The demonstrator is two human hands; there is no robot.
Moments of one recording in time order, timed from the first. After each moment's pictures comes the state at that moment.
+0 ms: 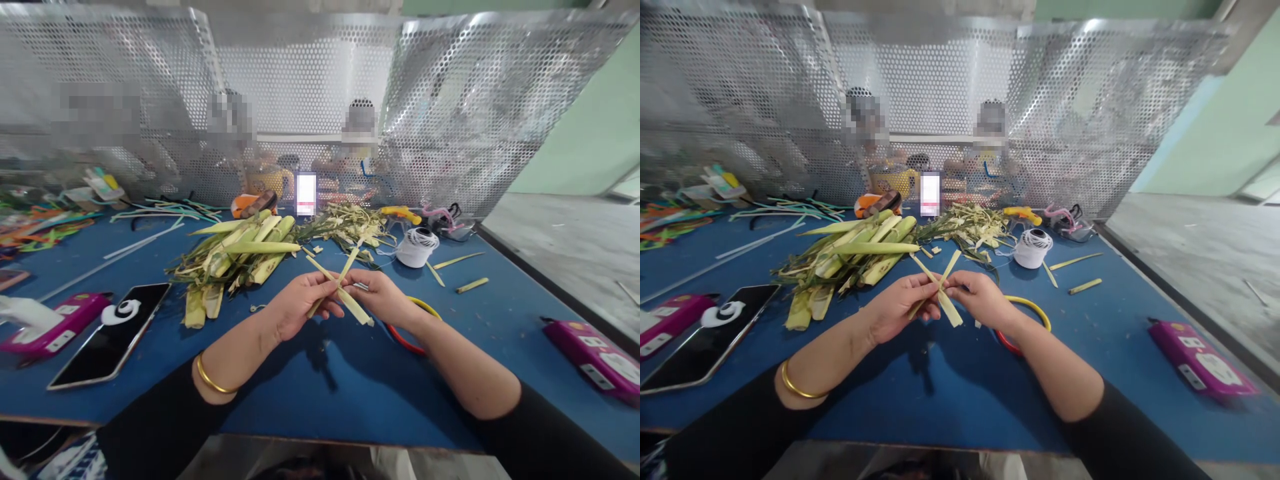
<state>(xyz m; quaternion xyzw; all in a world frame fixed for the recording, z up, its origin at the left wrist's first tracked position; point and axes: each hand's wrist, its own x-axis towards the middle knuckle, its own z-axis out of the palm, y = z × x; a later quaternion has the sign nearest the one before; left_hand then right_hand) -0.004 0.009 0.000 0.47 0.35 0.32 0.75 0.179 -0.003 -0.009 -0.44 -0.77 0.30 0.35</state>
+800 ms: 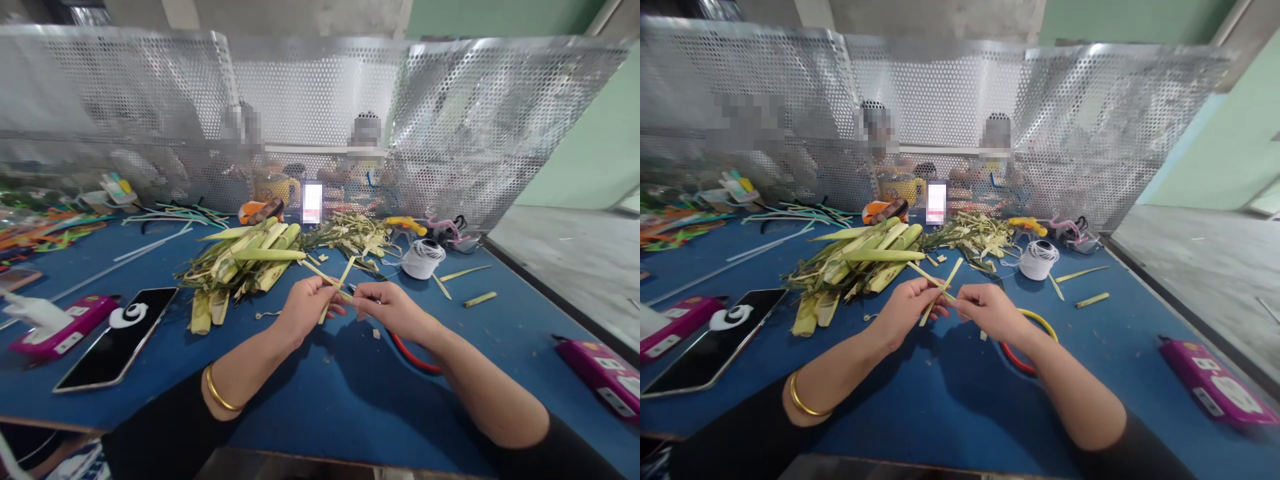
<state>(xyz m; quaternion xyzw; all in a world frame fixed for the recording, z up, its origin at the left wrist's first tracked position) 0.004 0.003 0.005 0.51 0.45 0.39 0.61 0.178 -0.013 0.004 -0.50 -0.75 0.33 0.29</state>
